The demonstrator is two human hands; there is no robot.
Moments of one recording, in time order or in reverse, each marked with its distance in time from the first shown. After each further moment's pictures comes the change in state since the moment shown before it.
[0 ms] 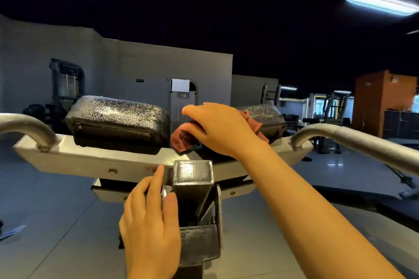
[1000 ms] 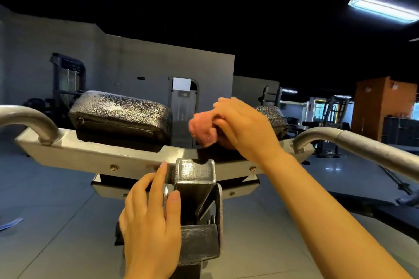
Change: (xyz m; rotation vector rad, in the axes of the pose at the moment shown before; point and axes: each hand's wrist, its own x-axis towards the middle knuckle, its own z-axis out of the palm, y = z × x) left_hand 0.001 0.000 0.001 -0.003 -0.015 -0.004; right_hand -0.036 0.030 0.007 0.022 0.335 0.016
